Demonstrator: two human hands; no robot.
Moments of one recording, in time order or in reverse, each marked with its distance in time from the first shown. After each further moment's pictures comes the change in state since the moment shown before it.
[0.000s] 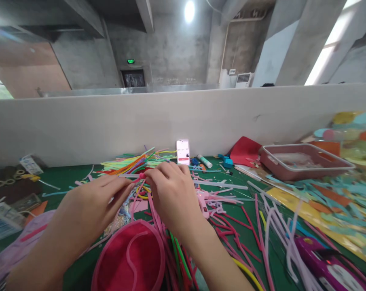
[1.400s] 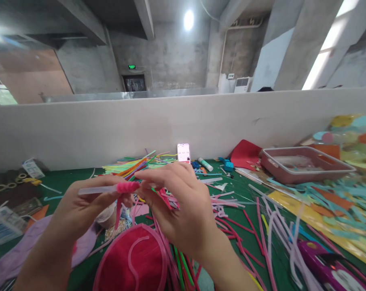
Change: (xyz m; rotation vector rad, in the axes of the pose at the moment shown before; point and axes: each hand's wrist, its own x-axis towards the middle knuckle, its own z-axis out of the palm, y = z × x) left_hand 0.006 -0.014 -0.004 -1.241 0.009 -0.116; right_hand -0.001 -0.017 -0.034 0.405 0.238 -0.072
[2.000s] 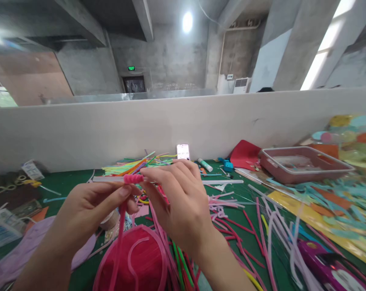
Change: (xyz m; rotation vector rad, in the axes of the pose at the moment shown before) left_hand -0.002 0.010 0.013 0.097 0.065 -0.101; right_hand 0.001 0.006 0.007 -0.276 0.151 -0.185
